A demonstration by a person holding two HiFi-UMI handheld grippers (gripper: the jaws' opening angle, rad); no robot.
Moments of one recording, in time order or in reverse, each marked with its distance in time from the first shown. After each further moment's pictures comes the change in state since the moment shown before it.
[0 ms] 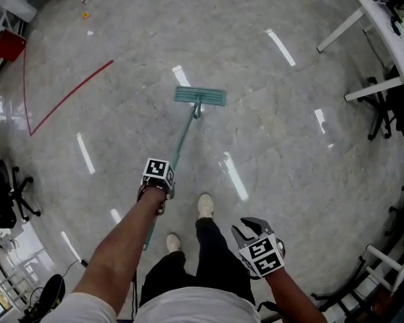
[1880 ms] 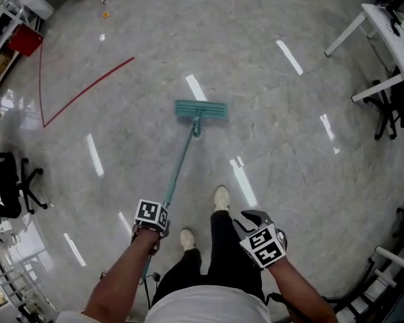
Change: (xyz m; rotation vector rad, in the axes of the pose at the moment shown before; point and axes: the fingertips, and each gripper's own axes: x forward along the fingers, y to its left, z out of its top) left arm -0.009 0.063 -0.202 -0.005 -0.085 0.002; right arm 0.029 0.084 -0.006 -0.117 -0.033 0.026
